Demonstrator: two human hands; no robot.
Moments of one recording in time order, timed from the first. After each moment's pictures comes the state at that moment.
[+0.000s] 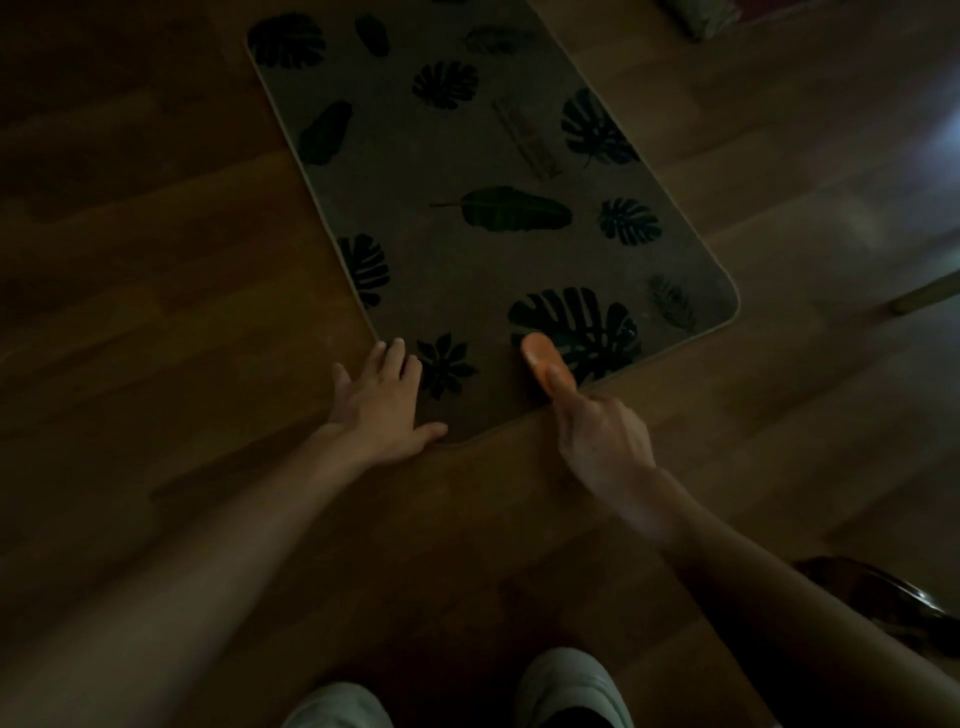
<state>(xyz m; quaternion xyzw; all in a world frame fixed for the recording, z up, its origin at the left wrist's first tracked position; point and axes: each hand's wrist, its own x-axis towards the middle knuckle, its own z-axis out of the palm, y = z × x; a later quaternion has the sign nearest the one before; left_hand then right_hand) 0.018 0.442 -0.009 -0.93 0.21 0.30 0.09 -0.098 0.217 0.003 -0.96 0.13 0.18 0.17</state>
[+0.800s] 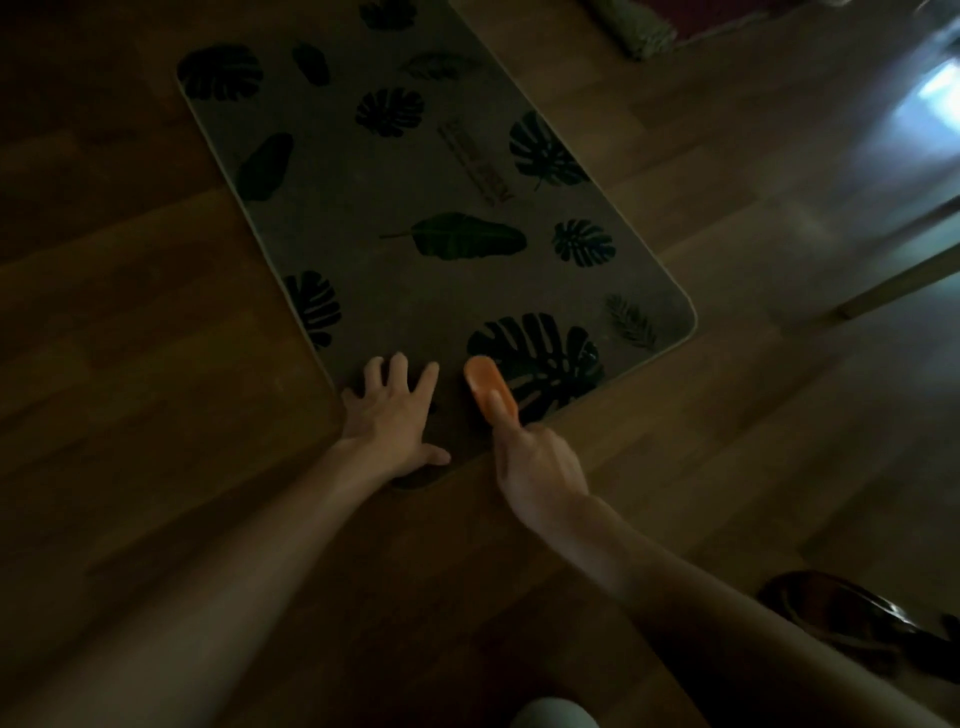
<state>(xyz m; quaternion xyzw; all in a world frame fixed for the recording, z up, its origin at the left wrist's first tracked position) 0.035 0.374 -0.010 -0.92 0.22 0.31 0.08 -0.086 0.237 -0.012 -0.94 0.15 0.18 0.25</state>
